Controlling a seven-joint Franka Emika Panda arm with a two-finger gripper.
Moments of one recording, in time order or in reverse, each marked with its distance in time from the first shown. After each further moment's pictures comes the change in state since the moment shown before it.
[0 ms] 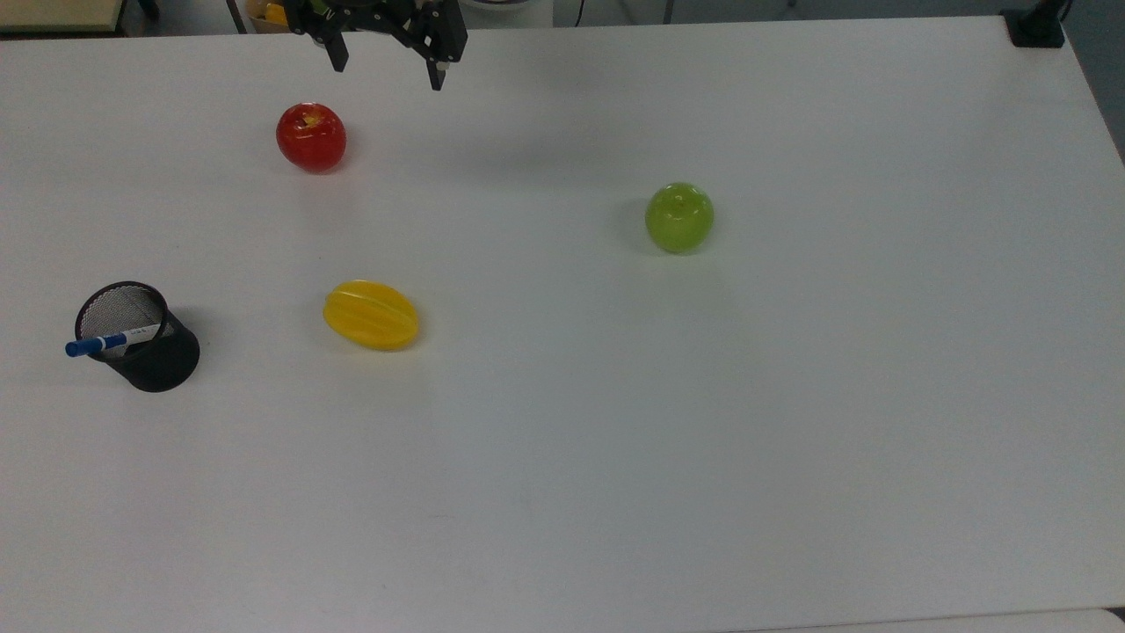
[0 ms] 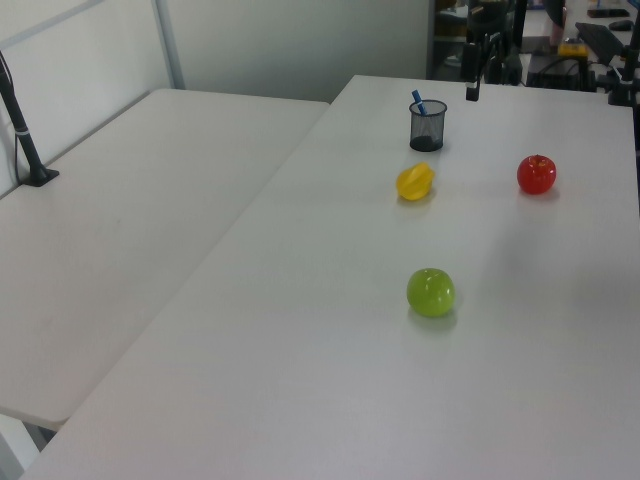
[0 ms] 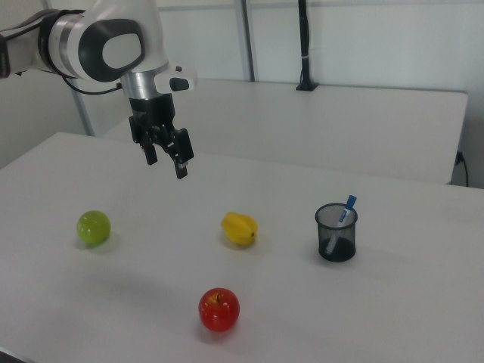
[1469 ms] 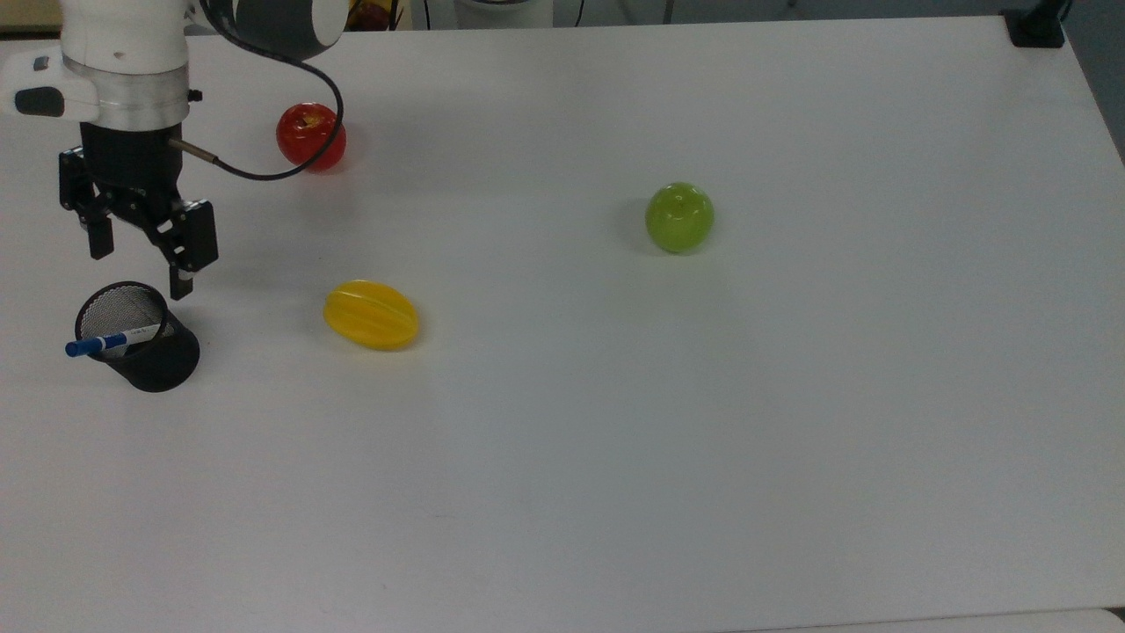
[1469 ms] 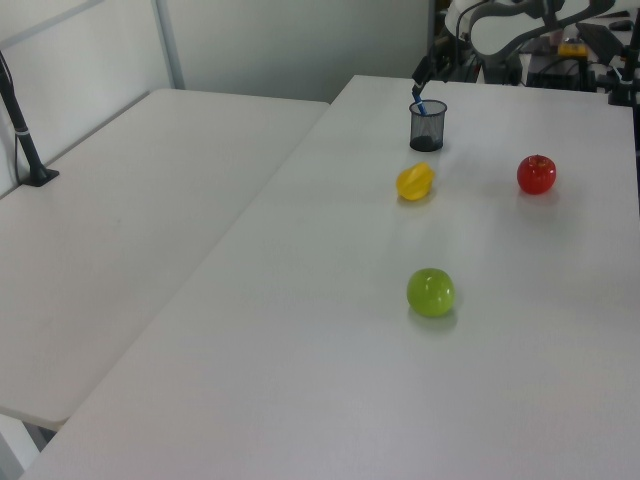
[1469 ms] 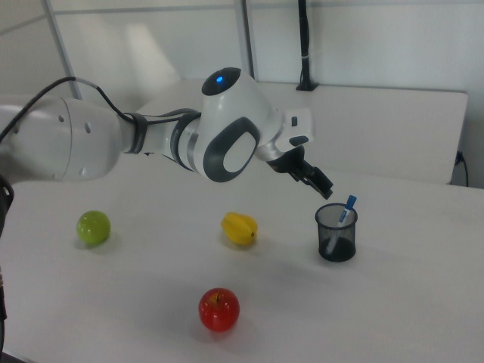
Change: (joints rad) arm -0.209 0.359 -0.067 0.037 -0.041 0.876 0.000
